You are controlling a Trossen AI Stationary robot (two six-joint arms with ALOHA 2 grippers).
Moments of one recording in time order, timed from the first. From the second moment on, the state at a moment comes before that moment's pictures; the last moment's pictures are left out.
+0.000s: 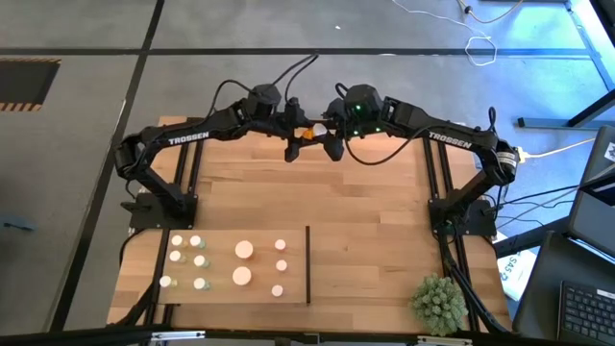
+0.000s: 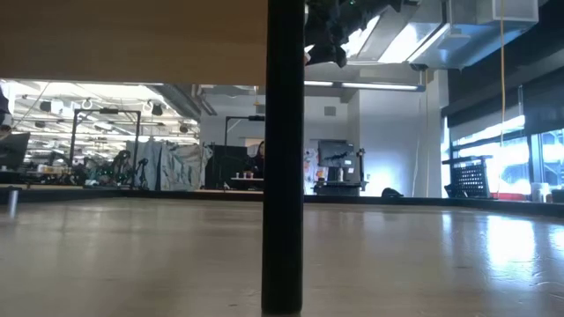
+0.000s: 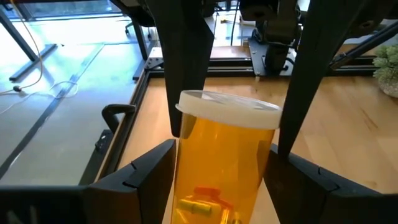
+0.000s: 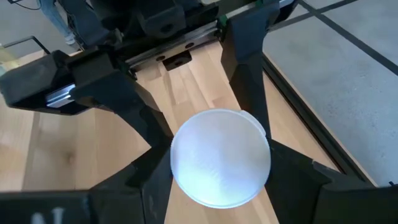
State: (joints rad) left arm 0.48 1.55 1.28 -0.05 0.32 0.20; right arm -0.38 1.60 1.52 -0.50 -0.16 0.10
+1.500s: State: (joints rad) left arm 0.48 1.54 1.28 -0.04 0.32 0.19; right arm -0.38 1.60 1.52 -0.49 -0.16 0.13
